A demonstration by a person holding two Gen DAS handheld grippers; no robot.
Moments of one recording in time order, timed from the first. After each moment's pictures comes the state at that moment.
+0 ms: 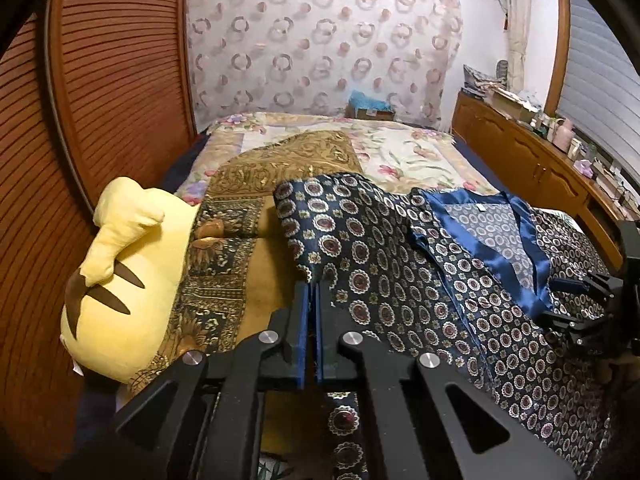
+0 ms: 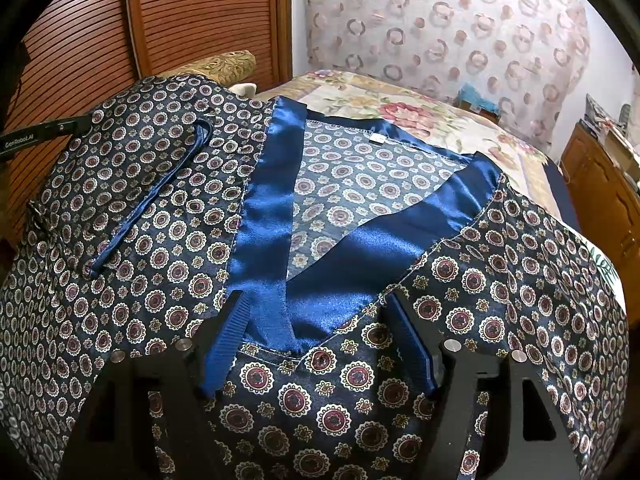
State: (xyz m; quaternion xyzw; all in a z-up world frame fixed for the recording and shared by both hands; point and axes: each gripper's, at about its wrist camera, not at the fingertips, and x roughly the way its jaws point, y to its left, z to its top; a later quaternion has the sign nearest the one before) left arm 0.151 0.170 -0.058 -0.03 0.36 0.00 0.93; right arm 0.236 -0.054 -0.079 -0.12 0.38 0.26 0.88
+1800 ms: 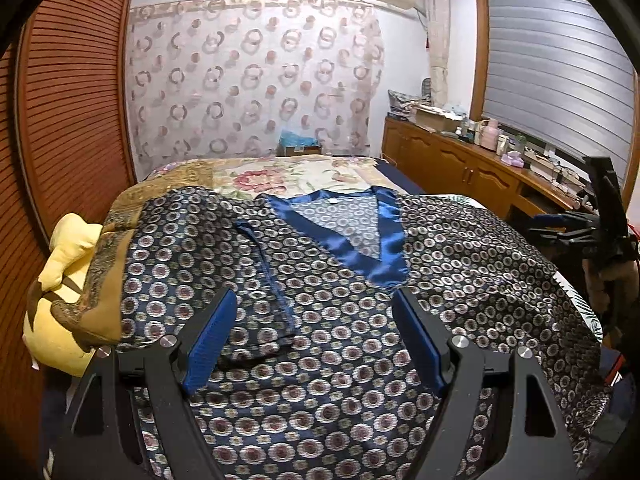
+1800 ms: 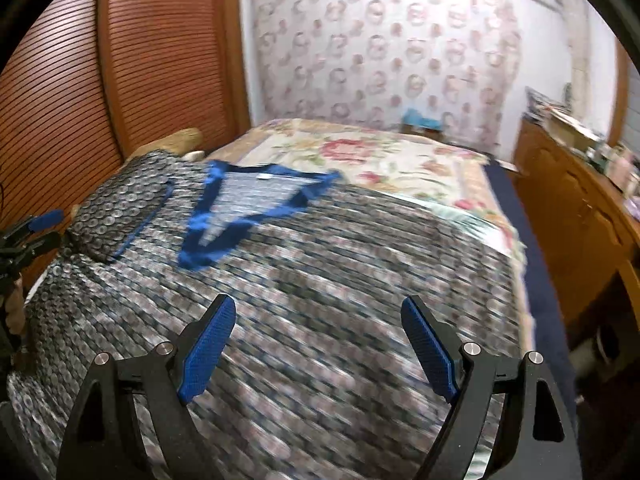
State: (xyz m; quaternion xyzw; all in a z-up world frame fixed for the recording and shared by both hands) left arm 0.044 0.030 -0.045 -0.01 0.28 -0.10 0.96; right arm 0.127 -0.228 -0.027 -0.05 0.32 0.20 0.93
